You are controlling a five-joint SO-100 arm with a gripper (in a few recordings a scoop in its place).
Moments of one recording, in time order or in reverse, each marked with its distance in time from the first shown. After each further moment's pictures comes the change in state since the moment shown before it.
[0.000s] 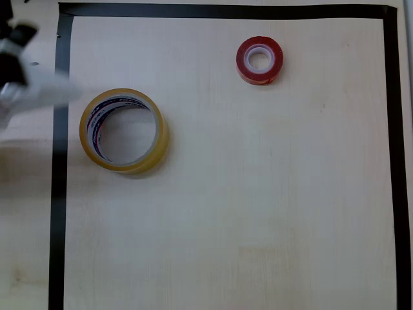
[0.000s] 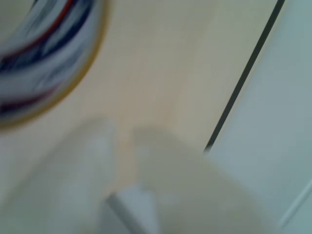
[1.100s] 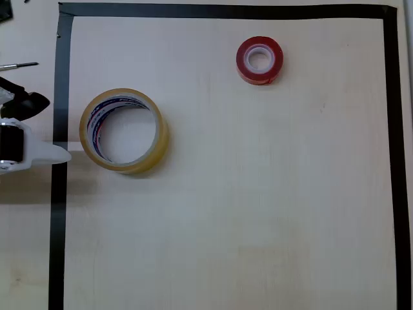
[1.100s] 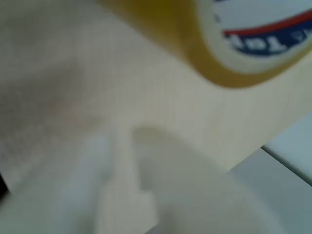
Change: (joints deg) arm 19.2 54.1 50.6 4.0 2.1
